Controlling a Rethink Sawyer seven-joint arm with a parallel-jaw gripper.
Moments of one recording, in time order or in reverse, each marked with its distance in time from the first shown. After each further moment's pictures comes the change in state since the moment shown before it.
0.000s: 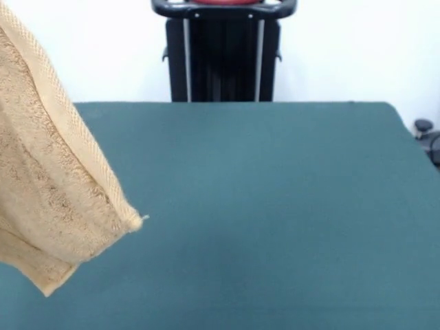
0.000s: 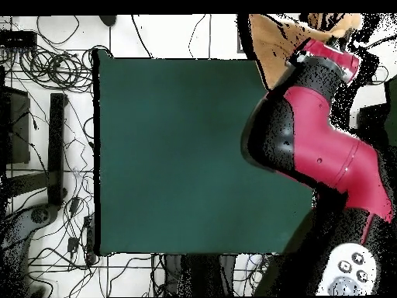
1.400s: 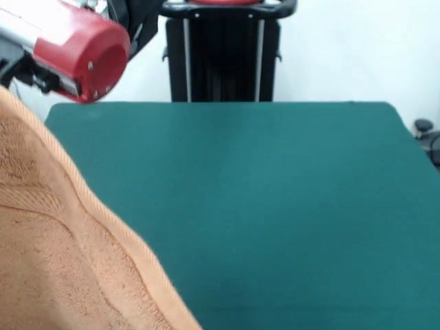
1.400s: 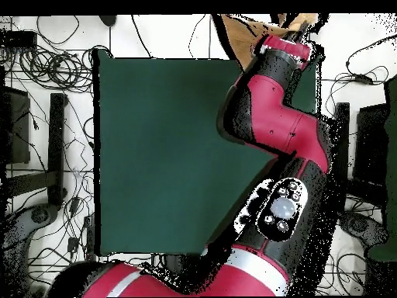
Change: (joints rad) arm 0.090 0.310 -0.119 -0.121 0.162 -0.155 0.000
